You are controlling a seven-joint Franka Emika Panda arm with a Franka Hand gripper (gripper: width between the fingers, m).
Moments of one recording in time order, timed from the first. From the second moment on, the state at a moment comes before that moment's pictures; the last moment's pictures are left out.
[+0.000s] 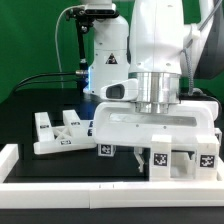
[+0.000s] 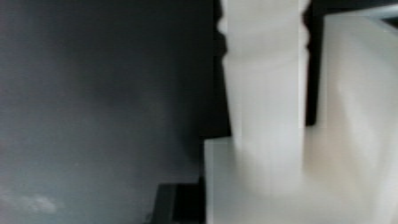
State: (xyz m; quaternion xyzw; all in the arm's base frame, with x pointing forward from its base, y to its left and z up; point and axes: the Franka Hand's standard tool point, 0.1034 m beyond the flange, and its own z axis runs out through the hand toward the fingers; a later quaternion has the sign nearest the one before) arm 0.560 0.036 0.008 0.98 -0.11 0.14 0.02
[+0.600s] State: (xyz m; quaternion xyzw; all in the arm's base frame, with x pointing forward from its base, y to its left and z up) arm 0.506 0.009 0.040 0.99 -0.06 0.14 0.03
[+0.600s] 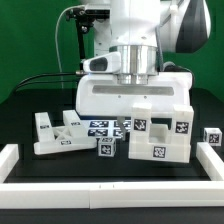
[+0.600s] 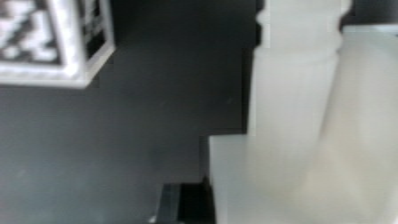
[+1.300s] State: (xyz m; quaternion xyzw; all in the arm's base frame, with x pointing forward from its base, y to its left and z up) arm 0.512 0.006 0.104 0.98 -0.05 0.17 0.01
